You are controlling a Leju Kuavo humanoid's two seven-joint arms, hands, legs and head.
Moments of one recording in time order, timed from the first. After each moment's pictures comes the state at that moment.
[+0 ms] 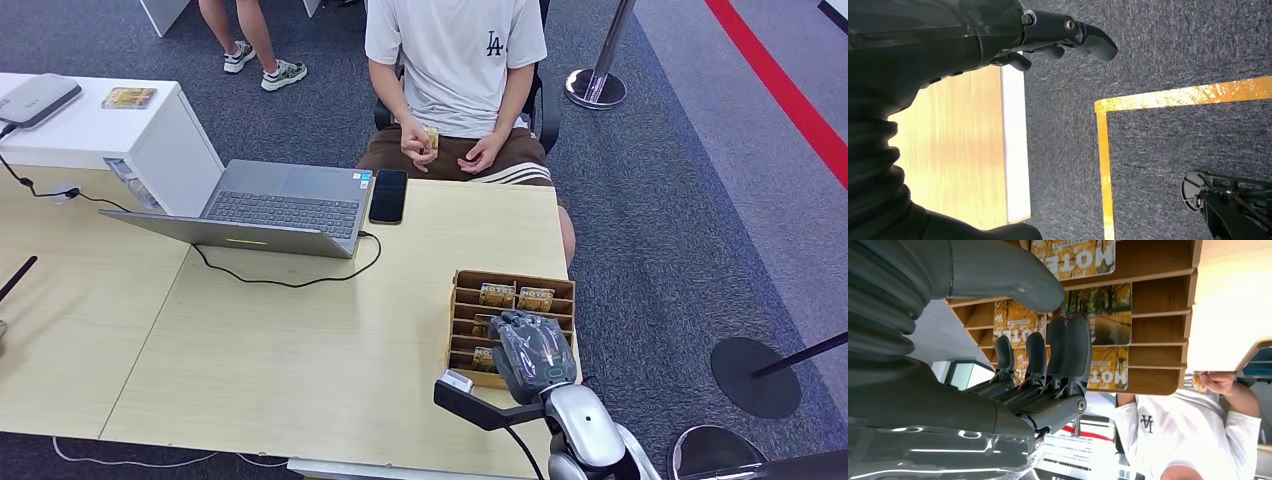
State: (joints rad) left arm -0.05 -0.07 0.52 -0.21 -0.70 0.12 0.26; right arm -0.04 -0.12 0.45 -1.70 1.47 0.13 0.18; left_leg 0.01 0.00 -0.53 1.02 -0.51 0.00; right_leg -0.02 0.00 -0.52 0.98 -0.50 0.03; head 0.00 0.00
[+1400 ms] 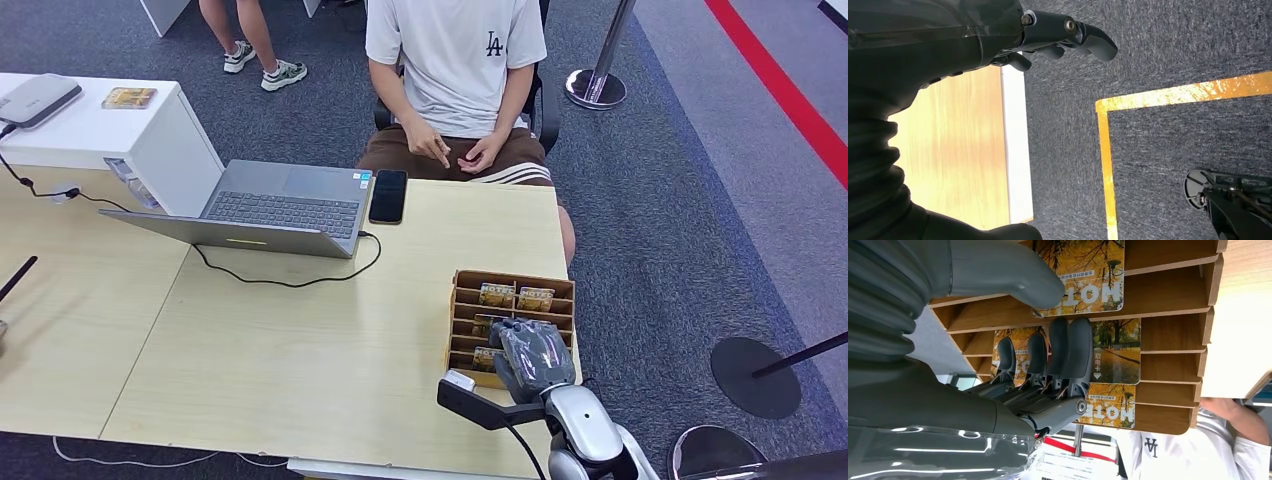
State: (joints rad) left arm -0.05 -0.07 0.53 -0.21 -0.72 0.11 0.26; right arm -0.05 -0.11 0.43 -1.64 1.43 0.14 0.17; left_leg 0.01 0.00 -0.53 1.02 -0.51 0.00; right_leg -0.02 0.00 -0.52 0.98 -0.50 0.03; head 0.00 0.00
